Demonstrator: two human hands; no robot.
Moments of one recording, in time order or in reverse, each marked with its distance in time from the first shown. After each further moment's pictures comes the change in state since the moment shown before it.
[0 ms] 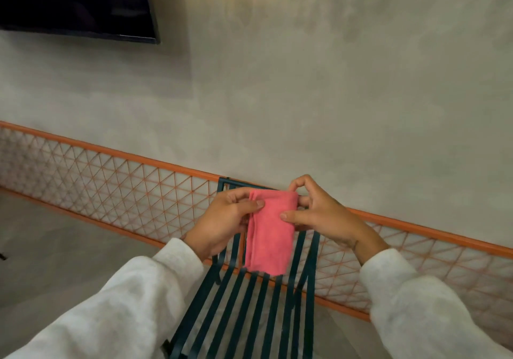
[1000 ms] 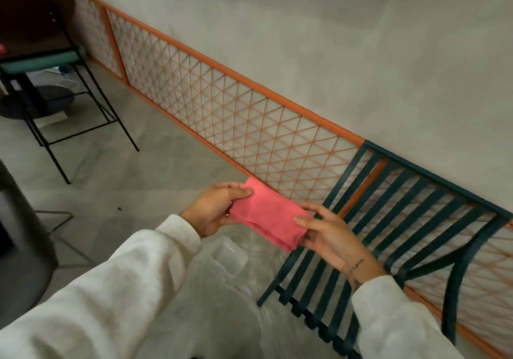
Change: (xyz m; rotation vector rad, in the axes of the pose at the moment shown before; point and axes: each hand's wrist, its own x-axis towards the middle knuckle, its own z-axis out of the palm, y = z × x) left_hand -0.130 -0.055 -0.410 -0.157 0.506 -0.434; right_hand 0.164 0.026 0.388 0.578 -0.131 0.549
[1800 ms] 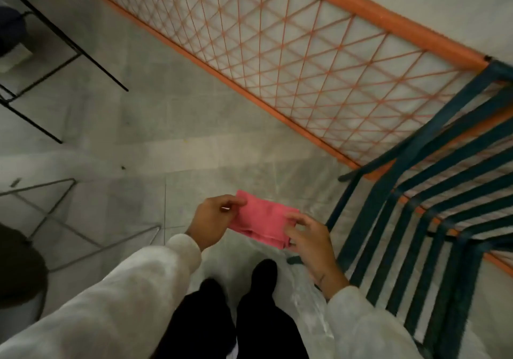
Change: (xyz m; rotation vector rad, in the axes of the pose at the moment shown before) left_hand 0.241 -0.120 -0.113 0.673 0.170 -0.011; right_hand 0.257 0.132 0.025 -0.253 0.301 0.162
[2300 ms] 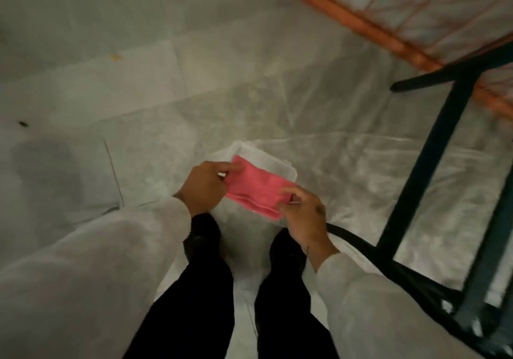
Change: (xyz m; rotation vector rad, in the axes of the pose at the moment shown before) left_hand 0.254 -0.264 0.116 0.399 -0.382 -0.135; right_hand 0.277 0.255 0.125 -0.244 0.131 0.191
